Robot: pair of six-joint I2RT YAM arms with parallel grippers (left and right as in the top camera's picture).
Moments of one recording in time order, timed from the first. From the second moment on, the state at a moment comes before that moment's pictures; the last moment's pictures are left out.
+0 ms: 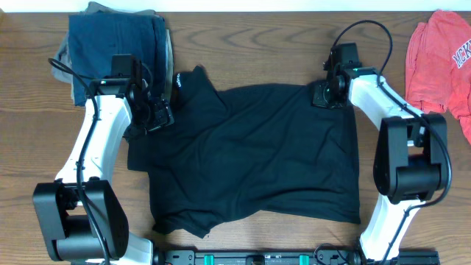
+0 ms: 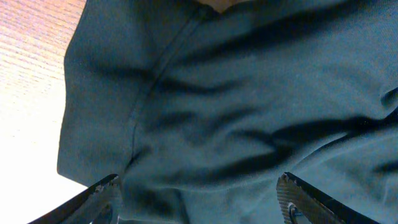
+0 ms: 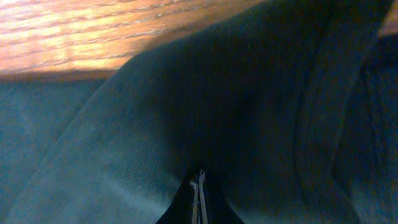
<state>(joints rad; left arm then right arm) 0.03 1.68 1.26 -1.00 0.10 -0.34 0.10 2.08 1.39 -0.57 -0.09 0.28</state>
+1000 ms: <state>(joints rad) 0.03 1.68 1.25 -1.01 0.10 -0.35 -0.19 2.16 1.56 -0.75 0.18 0.19</state>
